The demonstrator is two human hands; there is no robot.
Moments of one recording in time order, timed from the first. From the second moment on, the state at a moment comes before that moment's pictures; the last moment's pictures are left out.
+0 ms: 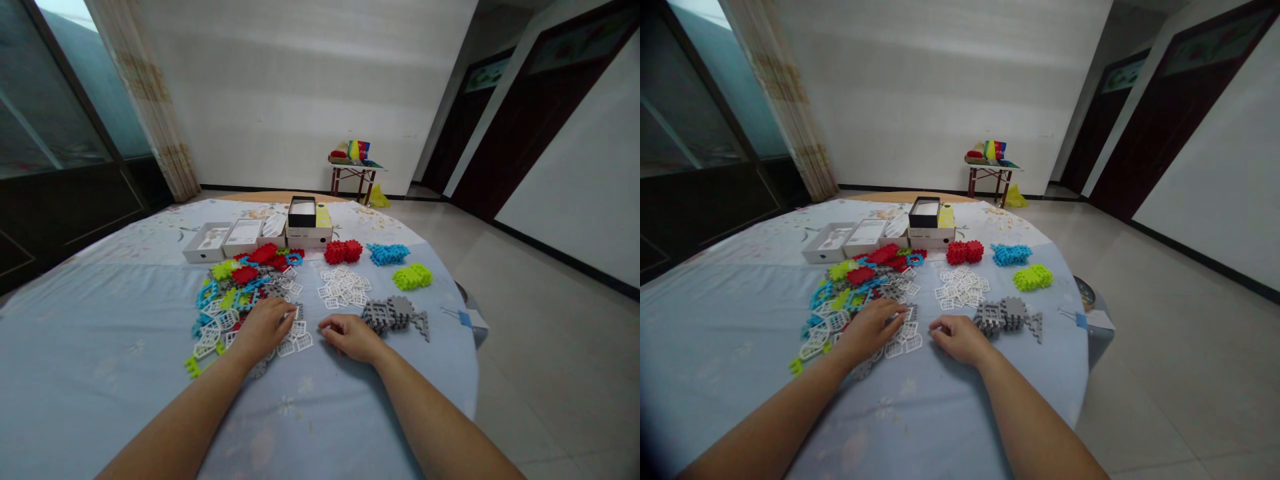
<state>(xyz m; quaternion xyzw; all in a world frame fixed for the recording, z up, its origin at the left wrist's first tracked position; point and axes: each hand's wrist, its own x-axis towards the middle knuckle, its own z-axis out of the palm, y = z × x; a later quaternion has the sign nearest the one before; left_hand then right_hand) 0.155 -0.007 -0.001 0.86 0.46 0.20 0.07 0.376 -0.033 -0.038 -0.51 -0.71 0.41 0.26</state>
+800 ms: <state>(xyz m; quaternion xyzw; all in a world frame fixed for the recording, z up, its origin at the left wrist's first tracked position) 0.153 -0.003 -0.006 0.87 0.45 0.18 0.07 0.376 -0.032 -0.040 -0.50 -0.72 0.41 0.26</state>
